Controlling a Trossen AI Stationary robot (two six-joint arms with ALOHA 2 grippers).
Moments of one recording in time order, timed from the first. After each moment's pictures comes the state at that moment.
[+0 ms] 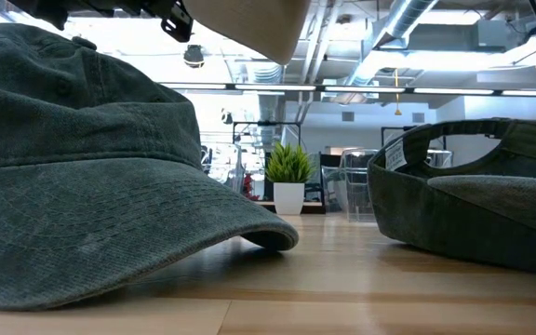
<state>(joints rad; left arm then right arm) -0.20 1.12 0.56 0.45 0.17 0.07 0.25 2.01 2.36 -1.21 0.39 -0.22</state>
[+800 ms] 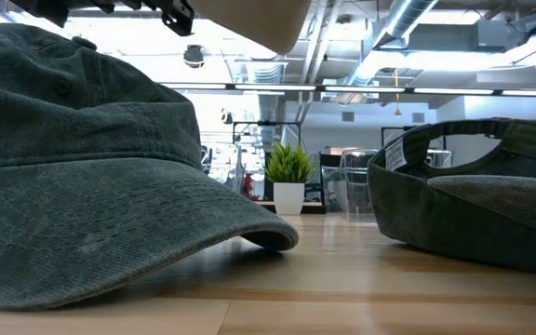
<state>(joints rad) -0.20 1.12 0.56 0.45 0.17 0.07 0.28 1.93 2.35 -1.19 0.29 -0.18</state>
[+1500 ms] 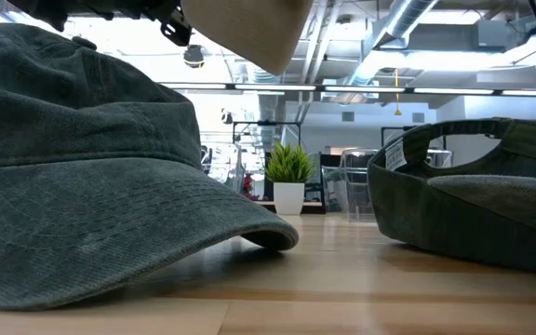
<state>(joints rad) -0.20 1.12 0.56 0.44 0.16 0.07 0.16 1.97 2.30 -1.22 0.31 -0.19</state>
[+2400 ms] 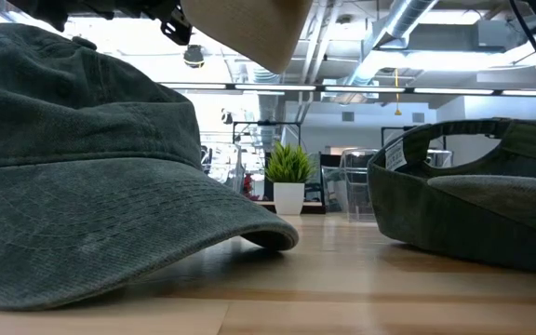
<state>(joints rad) -0.20 1.12 0.56 0.45 0.17 0.07 -0.04 2.01 2.30 -1.10 0.51 -0.30</state>
